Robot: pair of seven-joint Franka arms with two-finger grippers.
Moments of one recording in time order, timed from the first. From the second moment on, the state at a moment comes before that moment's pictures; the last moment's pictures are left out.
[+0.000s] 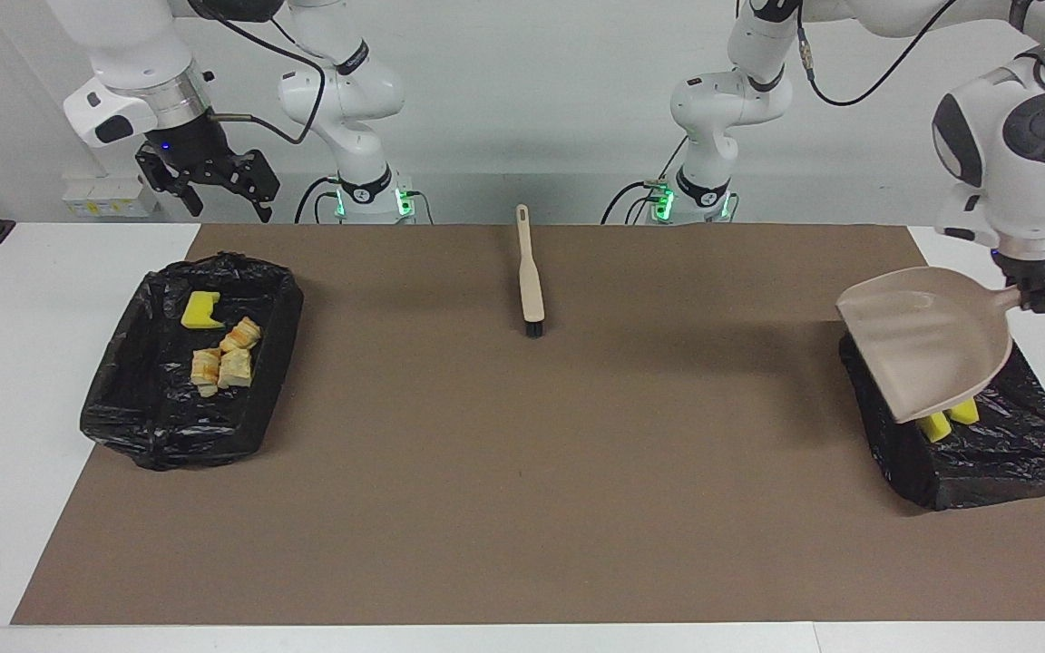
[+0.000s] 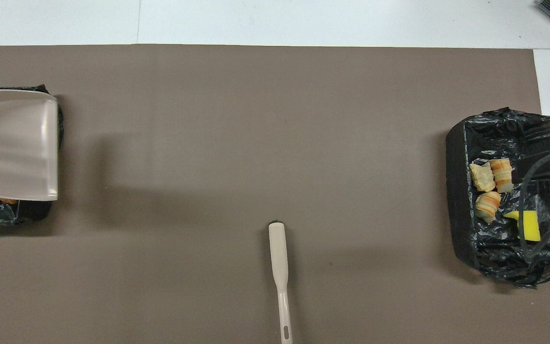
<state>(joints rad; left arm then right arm) 0.05 0.20 -0.06 -1.54 0.56 1.66 1.46 0.14 -0.06 -0.16 -1.57 -0.03 1.46 0.09</state>
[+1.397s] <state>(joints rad) -0.49 0.36 -0.06 -1.66 -0.10 1.98 -0.17 0.14 -0.06 -0.16 -1.57 -0.03 1.46 0.09</state>
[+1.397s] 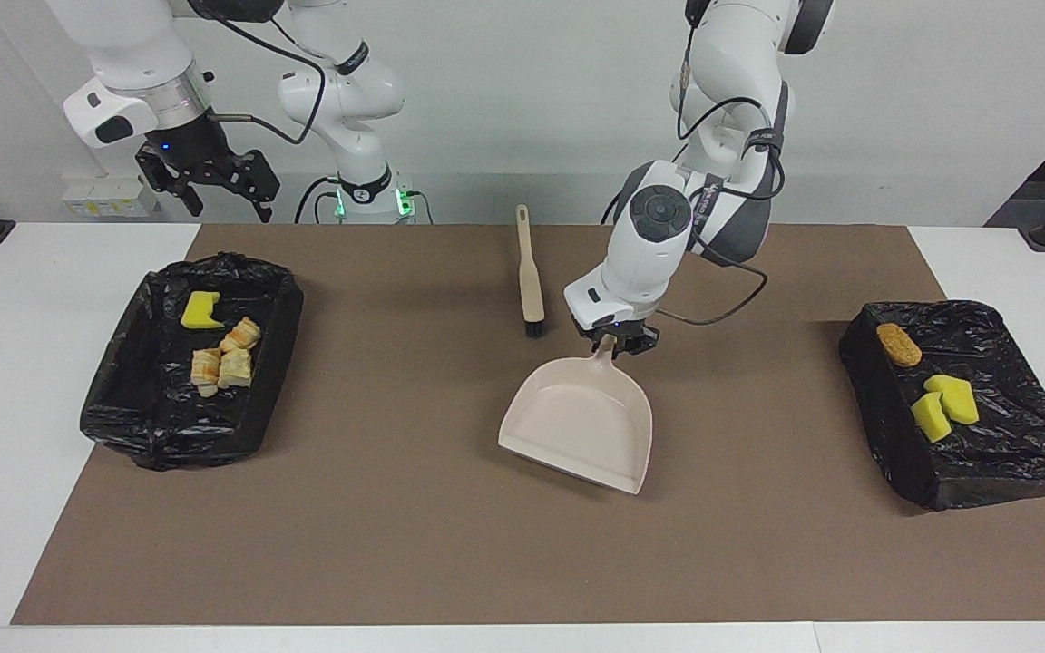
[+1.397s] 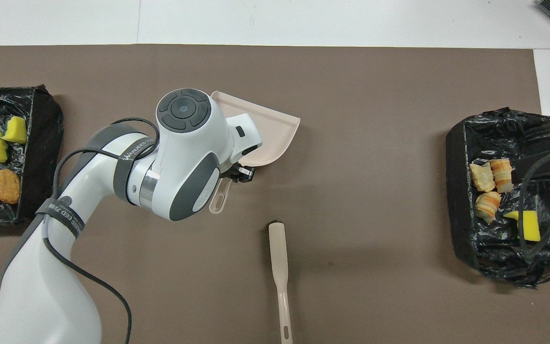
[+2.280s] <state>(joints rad) -0.54 0.50 -0.06 -1.56 -0.14 2.05 -0.43 0.14 -0.06 -0.16 -1.57 -0.03 1.46 0.09</state>
